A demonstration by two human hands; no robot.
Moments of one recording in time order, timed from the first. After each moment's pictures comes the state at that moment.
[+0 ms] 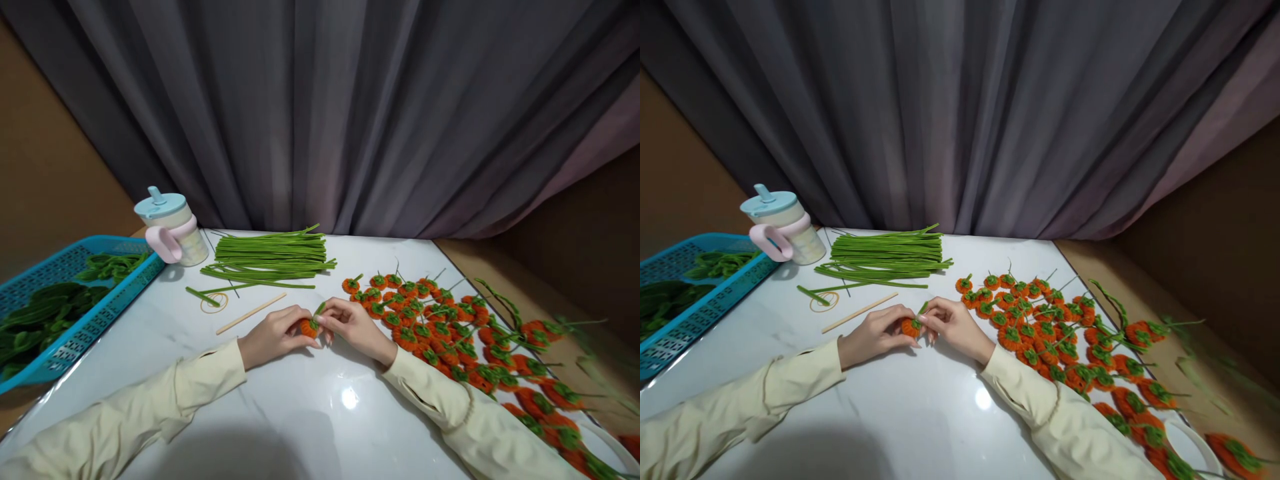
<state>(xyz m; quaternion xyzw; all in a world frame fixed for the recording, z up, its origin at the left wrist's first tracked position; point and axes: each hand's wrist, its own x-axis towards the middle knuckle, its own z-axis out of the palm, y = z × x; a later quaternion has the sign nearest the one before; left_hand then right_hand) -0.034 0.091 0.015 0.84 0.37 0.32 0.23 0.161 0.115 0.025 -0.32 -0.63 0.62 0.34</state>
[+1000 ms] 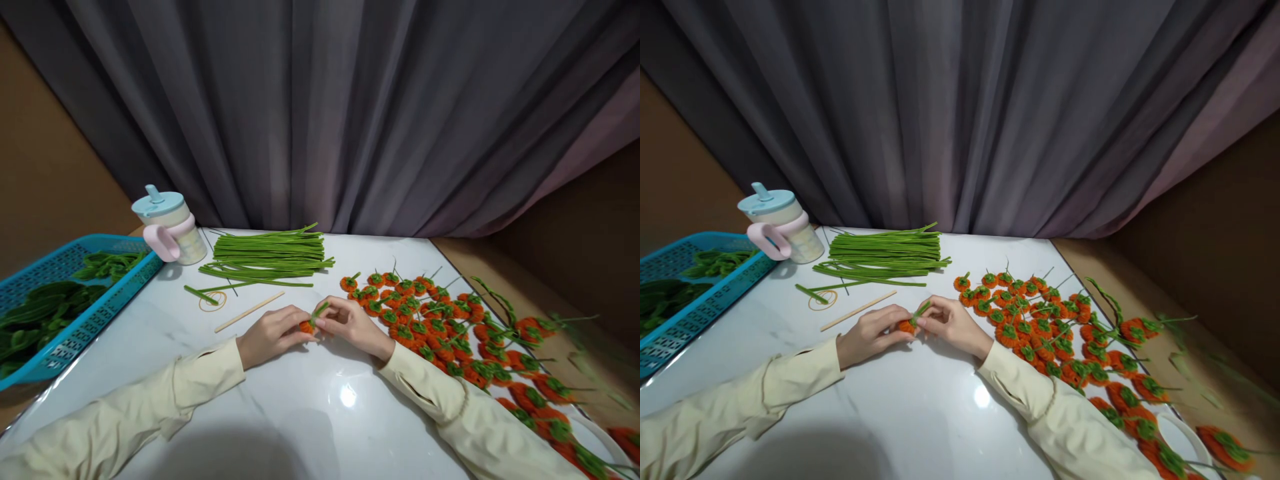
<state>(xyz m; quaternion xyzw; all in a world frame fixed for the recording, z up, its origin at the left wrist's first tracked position) -0.035 0.091 0.013 0.86 0.26 0.41 0.13 0.163 0.112 0.032 -0.28 -0.63 0.65 0.33</state>
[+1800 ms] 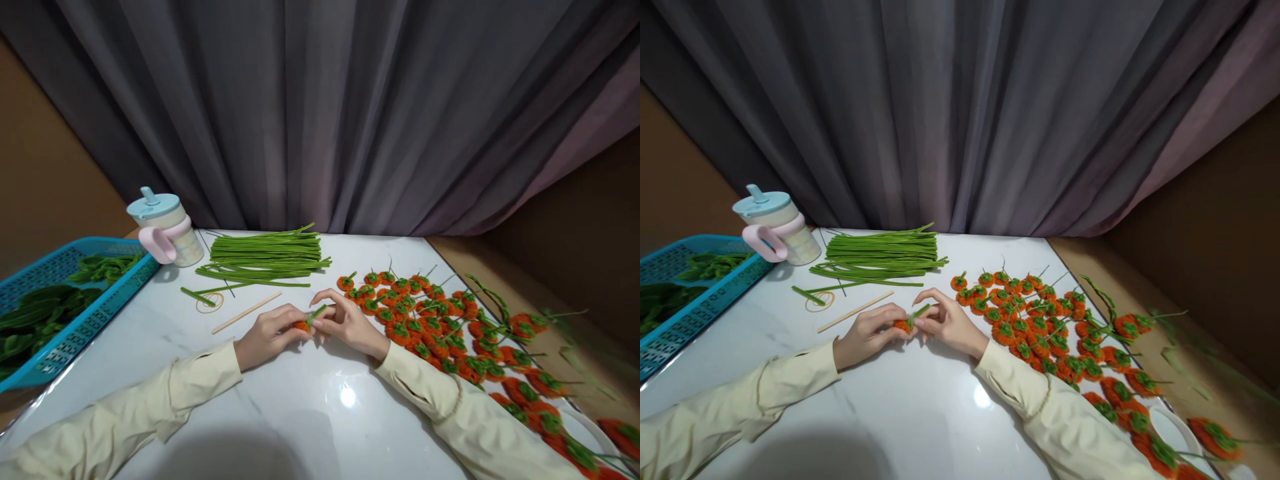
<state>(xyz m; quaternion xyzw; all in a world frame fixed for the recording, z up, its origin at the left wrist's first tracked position) -0.032 0.089 0.013 0.82 0.28 0.44 0.22 0.165 0.110 0.025 -0.27 -0.59 0.68 0.34</state>
